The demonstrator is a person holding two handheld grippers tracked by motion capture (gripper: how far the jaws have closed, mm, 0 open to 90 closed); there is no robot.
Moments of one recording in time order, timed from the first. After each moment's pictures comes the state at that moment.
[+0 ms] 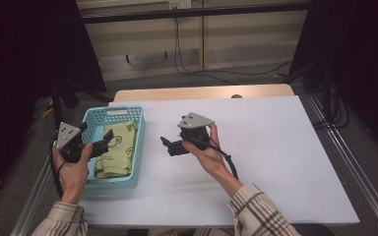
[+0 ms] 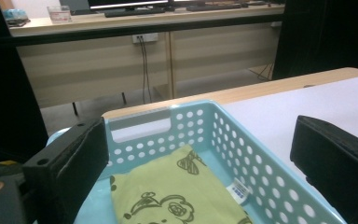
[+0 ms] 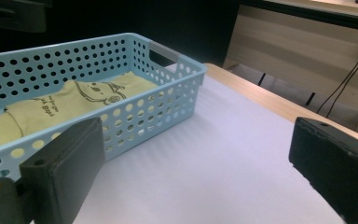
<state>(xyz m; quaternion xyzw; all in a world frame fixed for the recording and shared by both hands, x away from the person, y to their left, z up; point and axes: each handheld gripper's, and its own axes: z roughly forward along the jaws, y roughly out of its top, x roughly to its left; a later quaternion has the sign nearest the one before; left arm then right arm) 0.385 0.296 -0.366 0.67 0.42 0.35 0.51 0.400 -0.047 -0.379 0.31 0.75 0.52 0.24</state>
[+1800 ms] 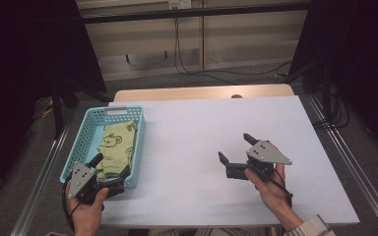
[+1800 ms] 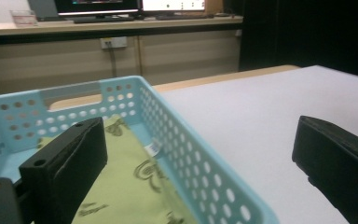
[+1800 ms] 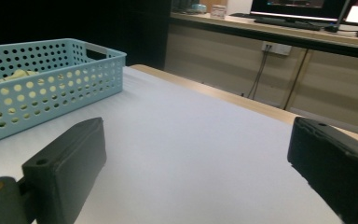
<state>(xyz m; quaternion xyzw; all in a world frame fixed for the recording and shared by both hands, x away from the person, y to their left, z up) 0.297 0.253 -0.400 0.66 0.38 0.32 0.56 0.299 -0.185 -0.391 0.38 0.68 0.52 0.34</state>
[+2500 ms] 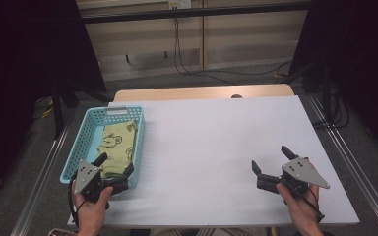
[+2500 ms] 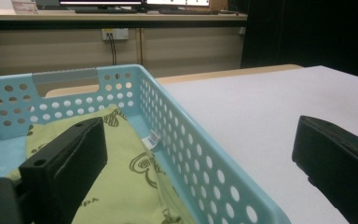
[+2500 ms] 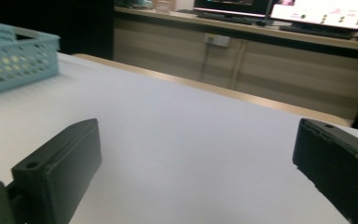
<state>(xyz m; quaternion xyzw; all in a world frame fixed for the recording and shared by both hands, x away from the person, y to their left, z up) 0.302 0.251 -0.412 0.66 0.41 0.32 0.54 0.257 -0.250 -0.413 0.44 0.64 0.48 0.41</state>
